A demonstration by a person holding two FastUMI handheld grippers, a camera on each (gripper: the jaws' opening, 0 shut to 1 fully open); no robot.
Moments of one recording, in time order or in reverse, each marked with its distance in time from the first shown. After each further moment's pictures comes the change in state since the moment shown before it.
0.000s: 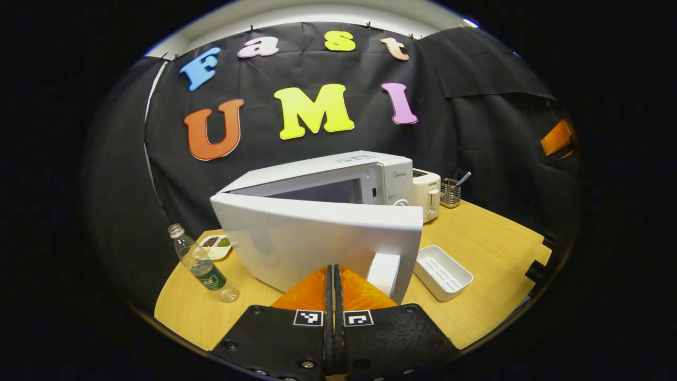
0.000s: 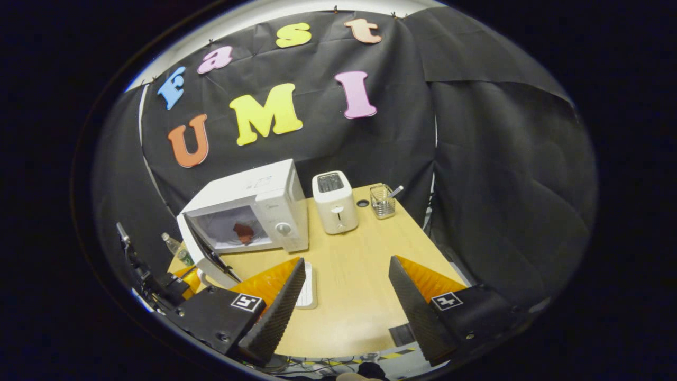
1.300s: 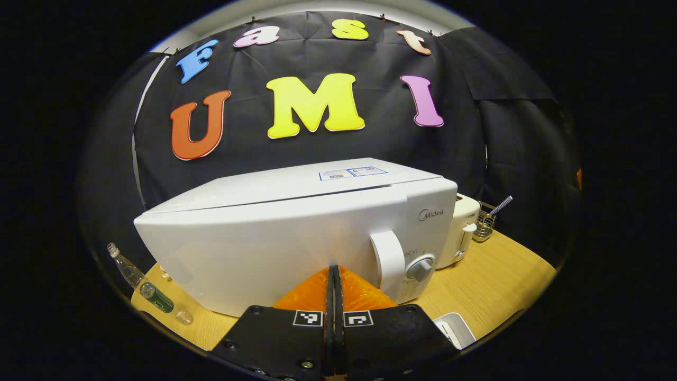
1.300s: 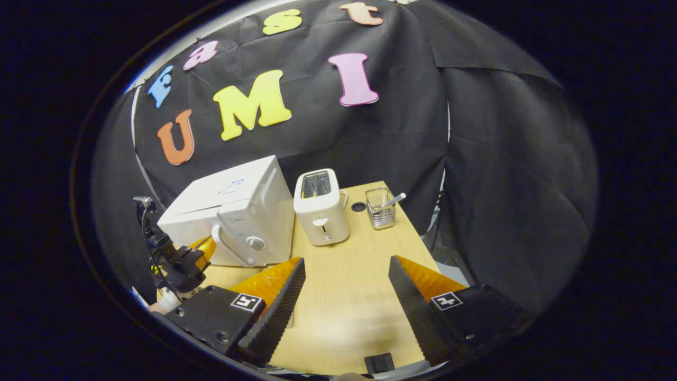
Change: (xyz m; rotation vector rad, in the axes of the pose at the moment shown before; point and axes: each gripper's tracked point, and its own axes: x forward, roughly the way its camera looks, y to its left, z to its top) left arm 0.163 -0.028 0.050 -0.058 -0.026 0.077; right arm 0.096 -0.045 0.043 -0.017 0.090 0.054
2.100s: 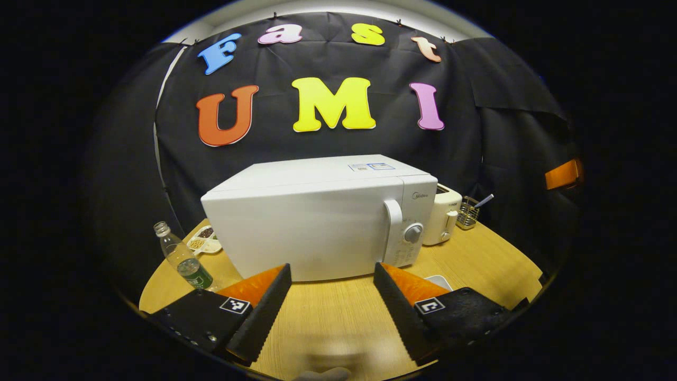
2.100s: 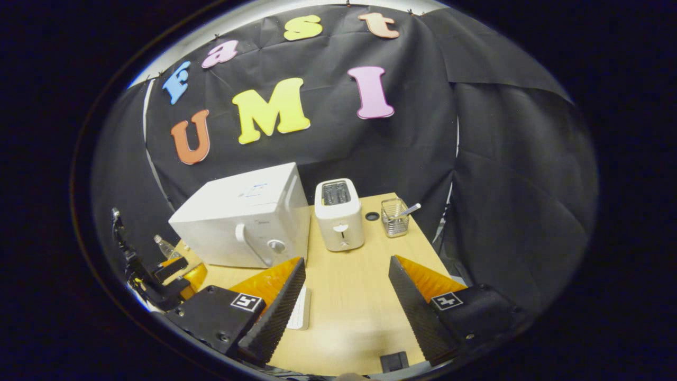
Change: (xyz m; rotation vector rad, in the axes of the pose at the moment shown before) left arm -0.147 0.055 -0.017 -0.068 0.077 0.038; right arm -0.038 0.058 -0.002 -0.059 -0.091 0.020
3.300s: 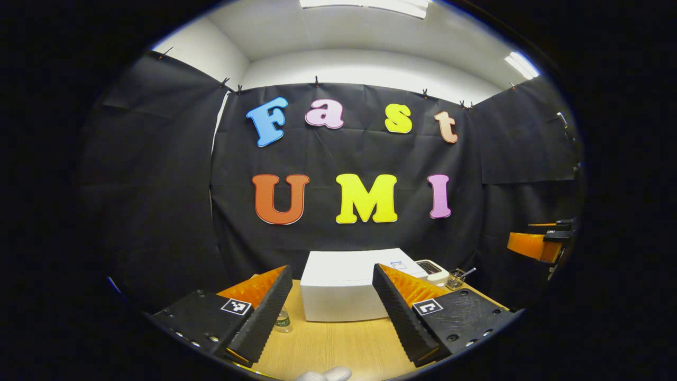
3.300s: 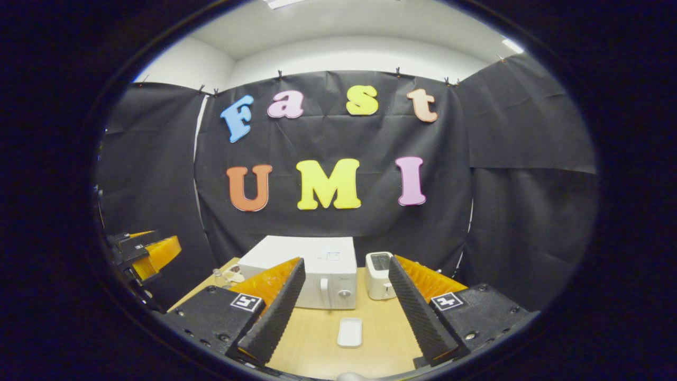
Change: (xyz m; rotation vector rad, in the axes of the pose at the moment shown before) left arm -0.220 0.101 0.194 -0.067 -0.336 0.062; right arm -0.180 0.161 0.088 -0.125 -0.401 0.069
